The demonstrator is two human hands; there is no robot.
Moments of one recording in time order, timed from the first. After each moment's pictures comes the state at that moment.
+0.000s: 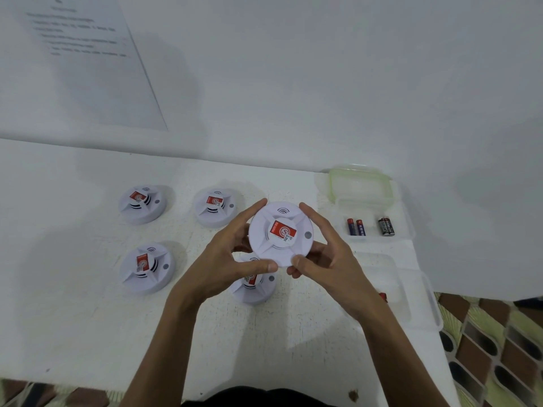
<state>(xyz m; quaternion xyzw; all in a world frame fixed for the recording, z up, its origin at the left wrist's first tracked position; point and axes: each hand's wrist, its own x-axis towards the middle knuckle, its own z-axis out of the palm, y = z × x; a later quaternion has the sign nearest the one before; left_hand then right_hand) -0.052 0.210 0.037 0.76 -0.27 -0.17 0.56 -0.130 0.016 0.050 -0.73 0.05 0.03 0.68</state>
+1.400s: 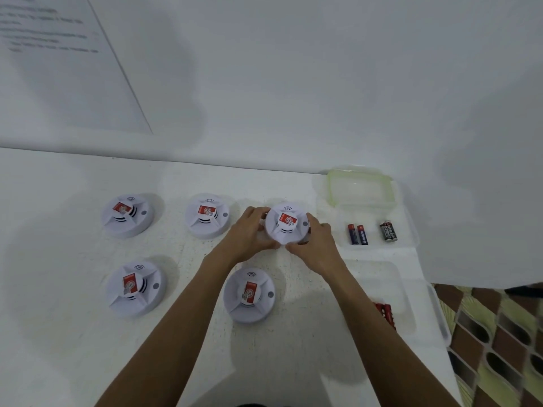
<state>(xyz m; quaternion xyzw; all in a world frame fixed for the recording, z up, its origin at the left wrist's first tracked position) 0.053 0.151 -0.060 0.87 -0.25 -0.16 0.40 -0.030 -0.009 -0.046 -0.88 0.20 0.05 0.42</state>
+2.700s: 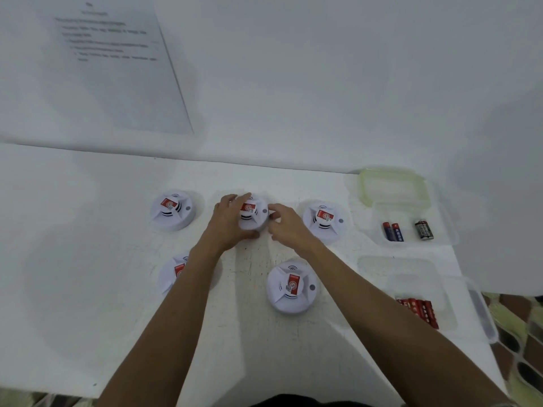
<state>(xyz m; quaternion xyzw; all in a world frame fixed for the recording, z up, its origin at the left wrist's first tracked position) 0.095 0.261 -0.065 0.93 -0.16 -0.10 0.32 0.027 0.107 -0.018 -0.85 0.12 0.12 0.50</state>
